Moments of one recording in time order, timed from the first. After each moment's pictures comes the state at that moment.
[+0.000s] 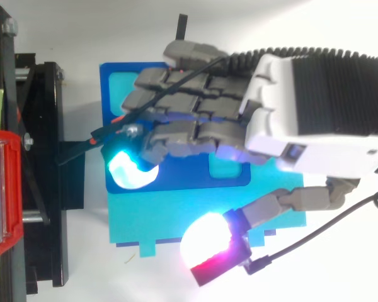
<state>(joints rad) 0.17 -2.08 -1.33 -2.89 -1.35 -1.01</state>
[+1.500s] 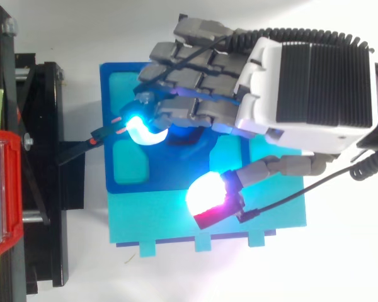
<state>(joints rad) 0.13 -2.11 -1.33 -2.97 -1.35 -1.23</state>
